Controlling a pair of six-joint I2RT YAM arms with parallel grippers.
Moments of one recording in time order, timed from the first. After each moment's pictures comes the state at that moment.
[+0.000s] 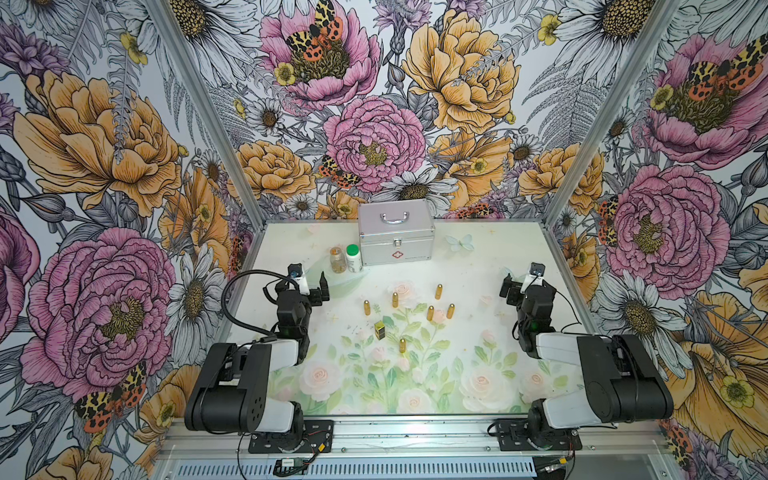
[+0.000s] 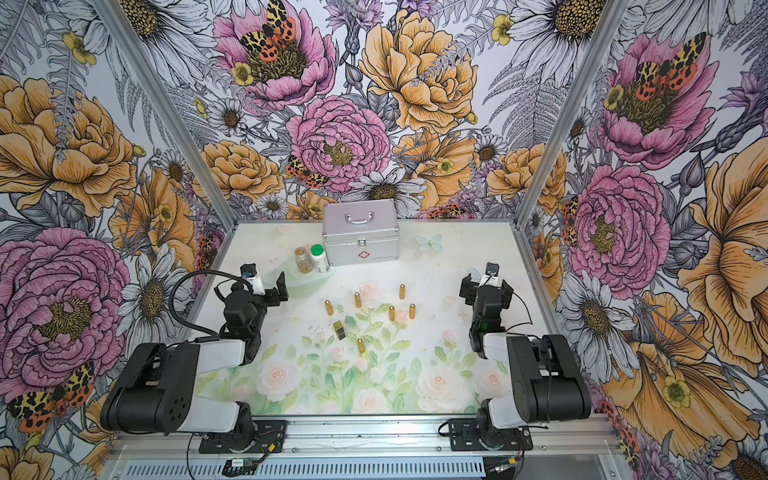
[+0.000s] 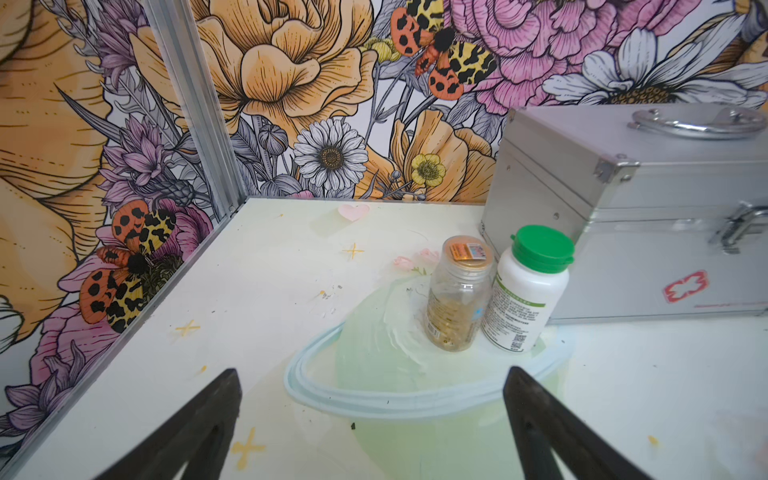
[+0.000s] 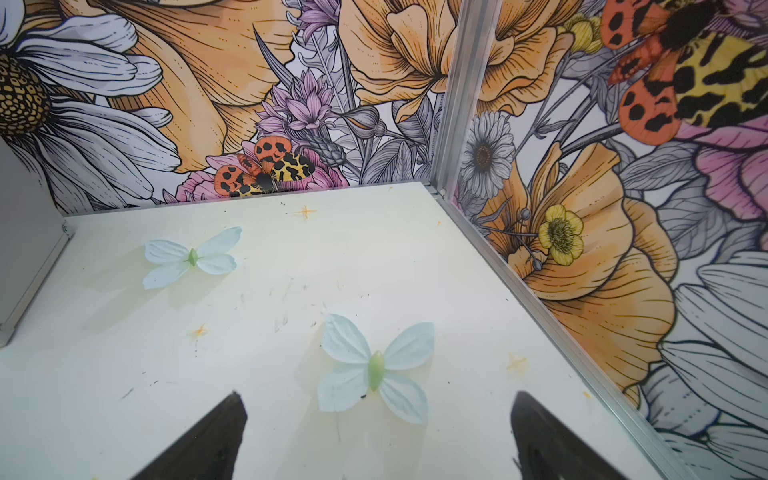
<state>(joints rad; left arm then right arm) -0.06 1.35 0.33 0.87 -0.14 -0.01 0.02 1.42 0.37 0.77 0.31 0.04</state>
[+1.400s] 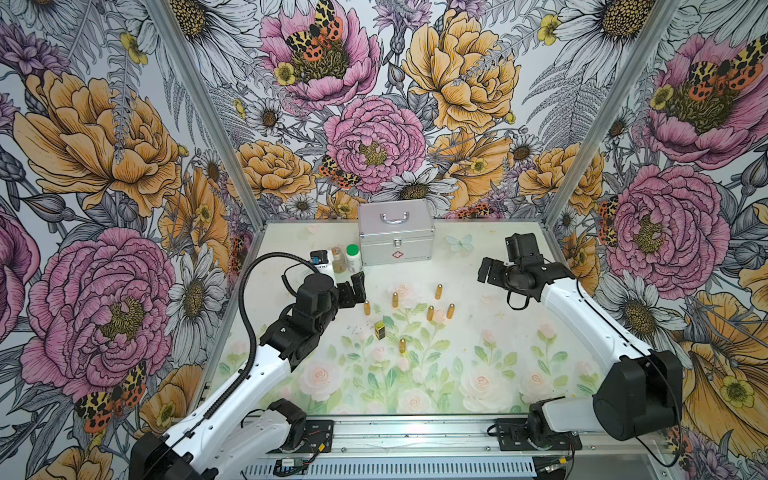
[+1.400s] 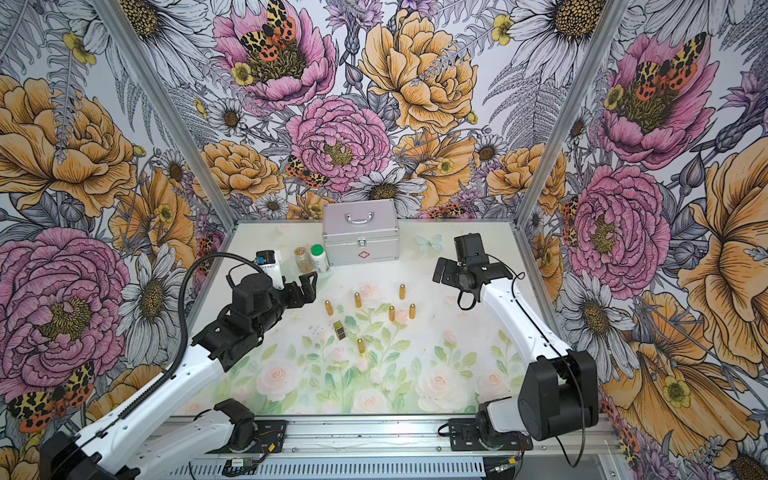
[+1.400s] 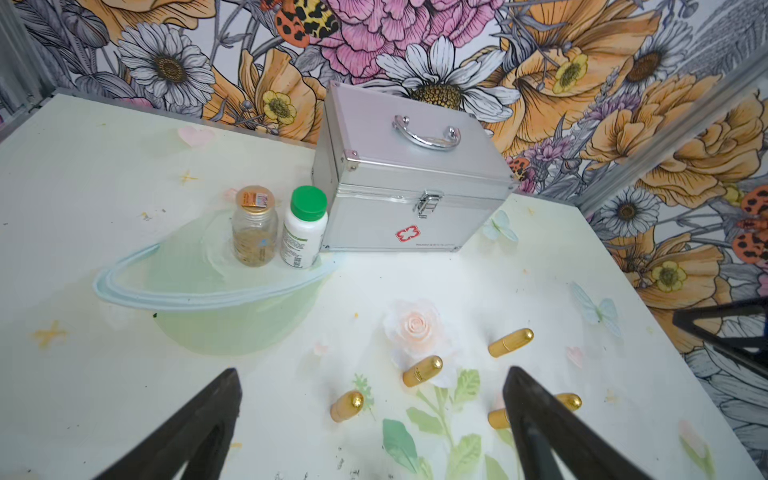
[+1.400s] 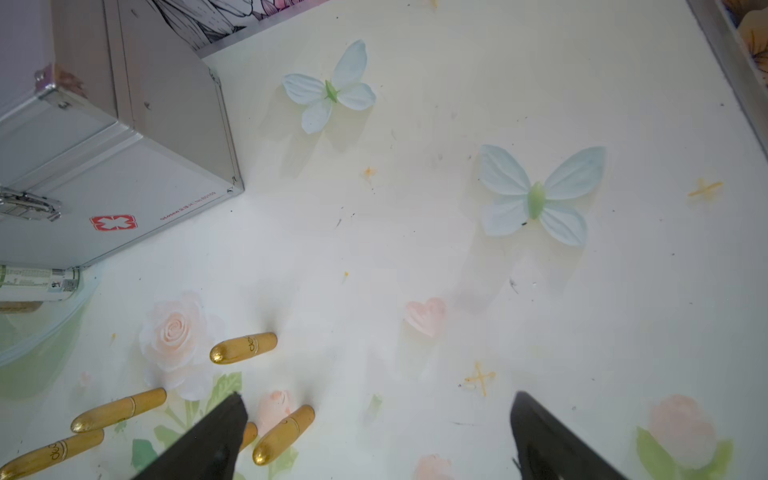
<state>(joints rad) -0.55 0.98 0.77 -0.26 -0.26 -0.45 0.22 1.43 1.18 -0.73 0.05 0.45</state>
